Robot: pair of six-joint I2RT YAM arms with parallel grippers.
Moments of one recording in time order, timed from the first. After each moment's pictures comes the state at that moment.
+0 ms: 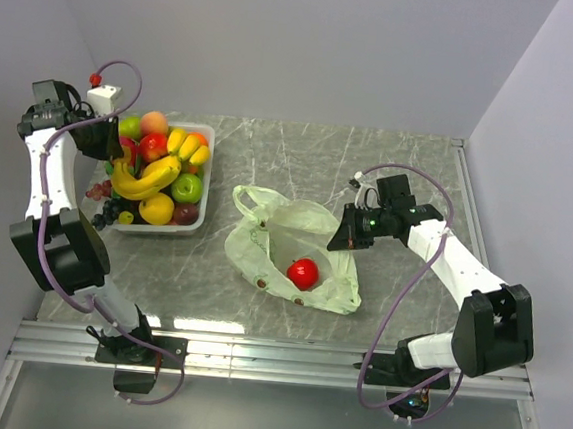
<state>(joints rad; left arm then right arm) 0.41 1.68 1.67 -0.91 0.48 0.50 0.29 1.37 0.96 -0.61 -0.66 0.23</state>
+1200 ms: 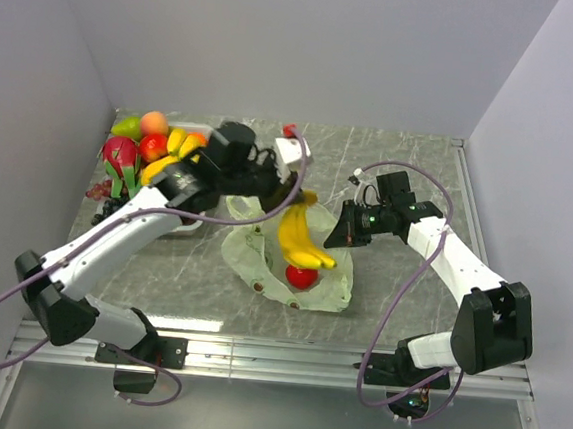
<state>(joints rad) -0.72 1.36 1.50 -0.53 0.43 0.18 0.29 1.38 0.99 -0.61 -0.73 0.27</state>
